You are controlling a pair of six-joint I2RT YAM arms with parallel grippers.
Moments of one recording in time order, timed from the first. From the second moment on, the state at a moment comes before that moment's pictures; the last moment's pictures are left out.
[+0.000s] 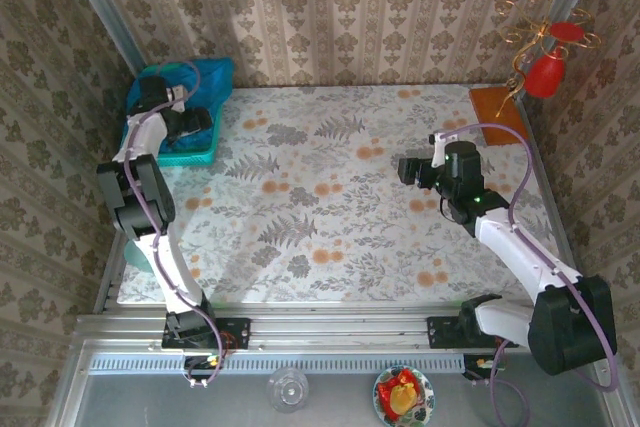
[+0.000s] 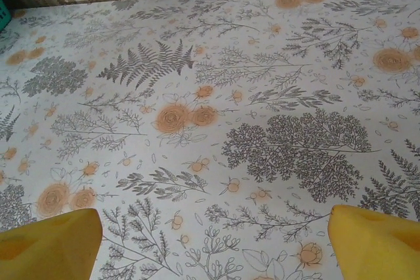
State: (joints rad) left arm 0.17 2.12 1.78 -0.62 0.32 -0.08; right arm 0.21 1.15 0.73 -0.10 -0.01 0.19
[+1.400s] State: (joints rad) left arm 0.03 1.65 2.11 -0.60 0.36 -0.12; right arm 0.30 0.92 0.84 -0.33 0.12 0.17
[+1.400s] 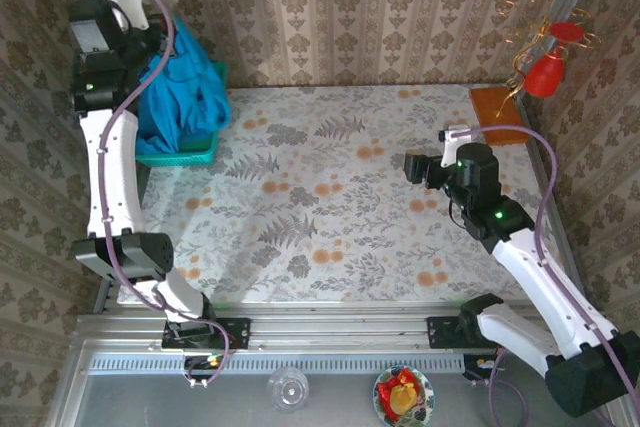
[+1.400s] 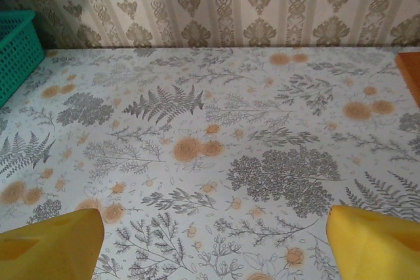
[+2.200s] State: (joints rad) left arm -0.74 1.85 1.97 -0.64 0.39 -0.09; right arm 0.30 0.83 0.87 -0.48 0.29 0.33
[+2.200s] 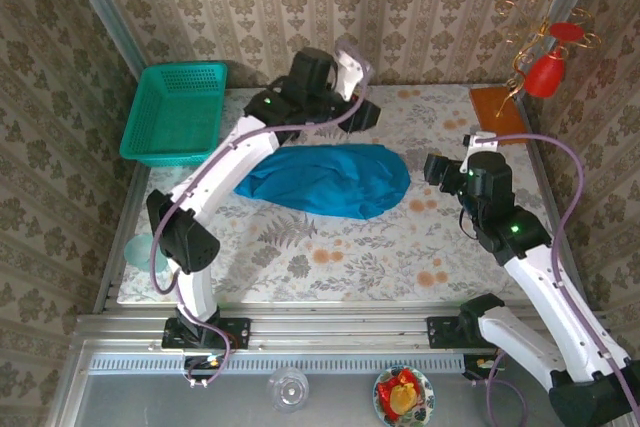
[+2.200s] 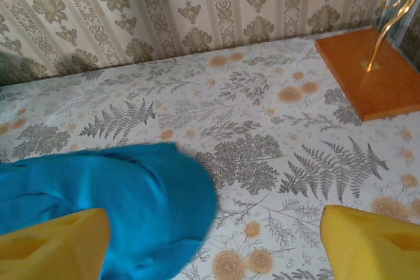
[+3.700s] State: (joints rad) left arm -0.33 1.10 0.80 -0.40 0.31 -0.31; right arm 0.46 1.63 0.98 -0.41 -0.08 0.69
